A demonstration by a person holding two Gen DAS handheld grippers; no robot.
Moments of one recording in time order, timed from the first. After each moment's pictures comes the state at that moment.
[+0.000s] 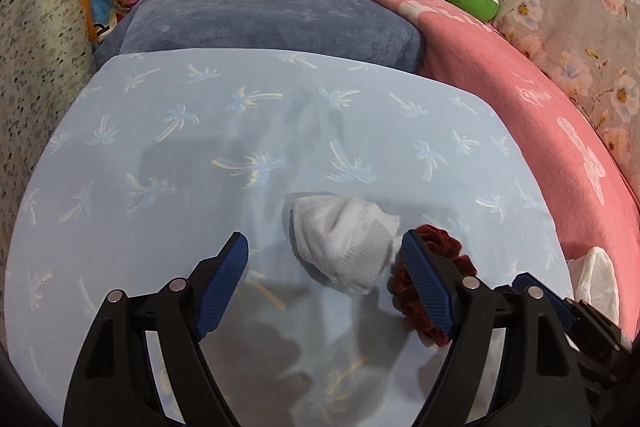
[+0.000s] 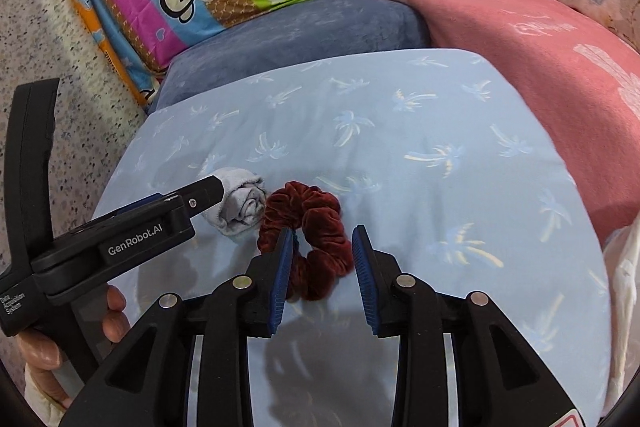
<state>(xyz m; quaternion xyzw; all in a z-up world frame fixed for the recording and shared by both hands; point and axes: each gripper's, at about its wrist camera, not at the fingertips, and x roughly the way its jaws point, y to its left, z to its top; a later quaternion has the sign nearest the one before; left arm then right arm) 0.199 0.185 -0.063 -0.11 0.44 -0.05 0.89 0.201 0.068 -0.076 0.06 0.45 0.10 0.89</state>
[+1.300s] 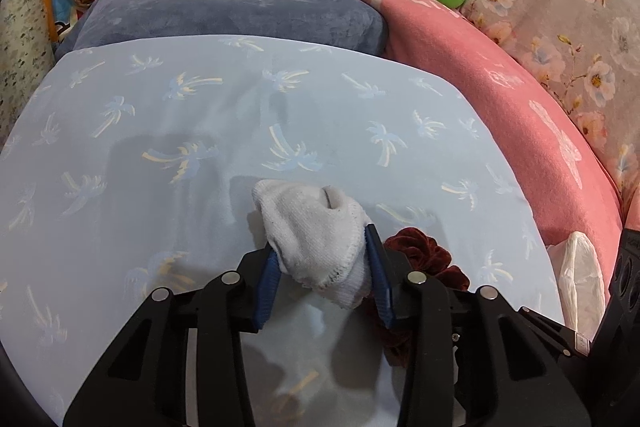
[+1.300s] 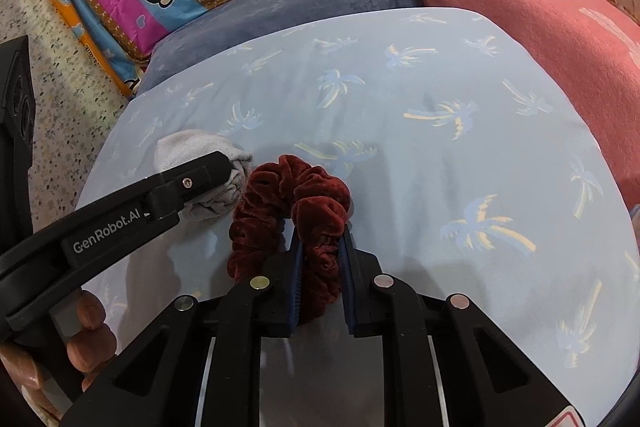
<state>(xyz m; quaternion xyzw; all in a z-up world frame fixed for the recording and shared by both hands) 0.204 0.159 -0.070 -0.11 0.45 -0.11 0.88 0.205 0.060 -0.107 0.08 0.47 0.09 0.87</state>
